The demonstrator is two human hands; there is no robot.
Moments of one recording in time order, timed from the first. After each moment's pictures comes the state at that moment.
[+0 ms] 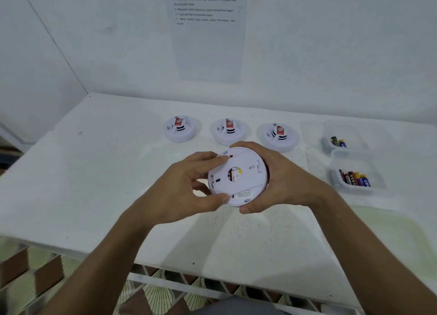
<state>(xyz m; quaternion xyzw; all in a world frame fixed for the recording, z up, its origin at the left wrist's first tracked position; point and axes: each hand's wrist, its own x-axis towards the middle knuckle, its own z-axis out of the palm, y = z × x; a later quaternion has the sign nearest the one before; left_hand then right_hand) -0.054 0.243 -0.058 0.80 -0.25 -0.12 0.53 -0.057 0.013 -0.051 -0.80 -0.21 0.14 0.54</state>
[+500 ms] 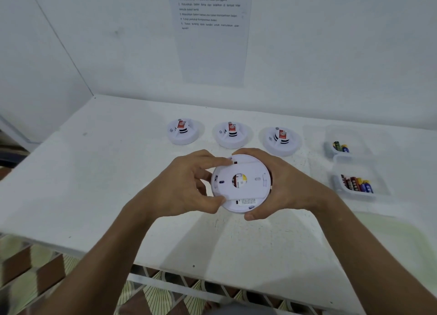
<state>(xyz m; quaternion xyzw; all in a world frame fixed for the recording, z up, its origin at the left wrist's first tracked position) -0.042 0.244 -0.054 0.81 -0.26 -0.13 0.52 -0.054 0.007 -0.059 -0.81 -0.22 0.15 0.52</state>
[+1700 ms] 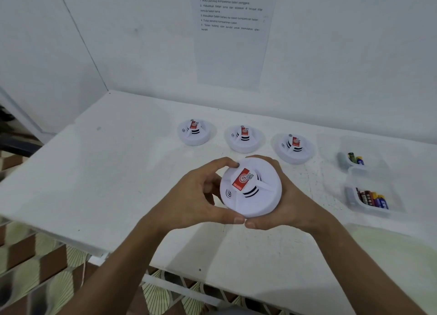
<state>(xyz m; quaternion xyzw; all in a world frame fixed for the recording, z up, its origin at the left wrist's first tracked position) -0.055 0.246 -0.062 0.78 -0.22 -0.15 0.56 -0.058 0.023 -0.088 -0.78 -0.19 0.12 0.59</state>
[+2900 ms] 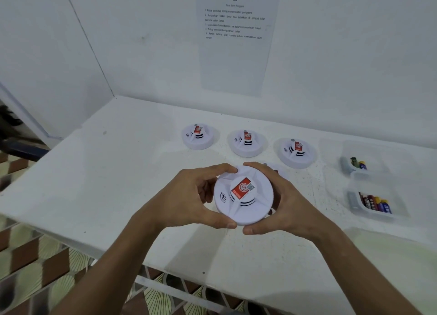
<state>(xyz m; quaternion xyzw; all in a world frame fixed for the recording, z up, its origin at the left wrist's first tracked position) -0.050 0.264 -0.058 0.82 -0.27 -0.11 0.49 -0.065 0.028 -0.085 -0.77 -0.19 0.13 0.59</state>
